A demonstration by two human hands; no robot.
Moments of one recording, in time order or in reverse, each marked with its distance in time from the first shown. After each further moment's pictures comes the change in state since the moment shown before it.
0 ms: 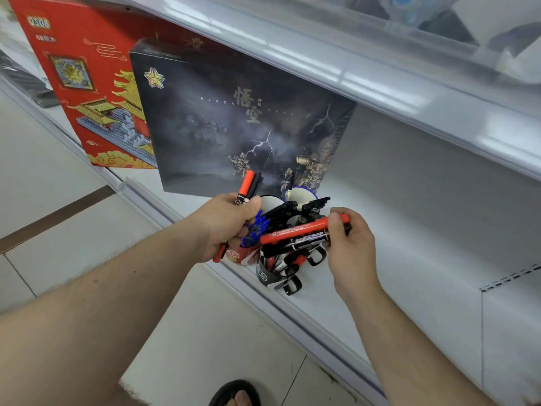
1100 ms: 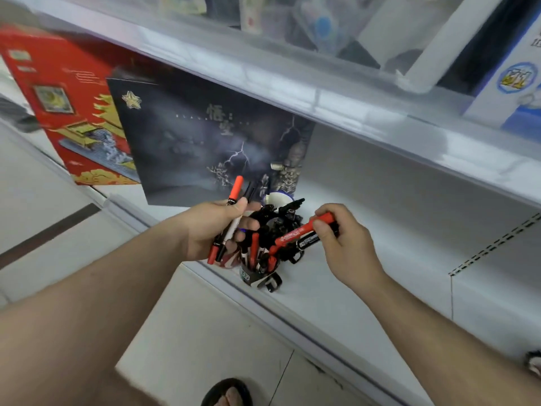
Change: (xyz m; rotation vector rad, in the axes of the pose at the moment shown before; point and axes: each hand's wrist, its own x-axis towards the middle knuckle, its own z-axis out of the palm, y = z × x) left_hand -0.019 0.013 0.017 -0.118 -0.214 -0.078; right_hand -0.012 -0.029 -0.067 -0.366 -0.240 -0.350
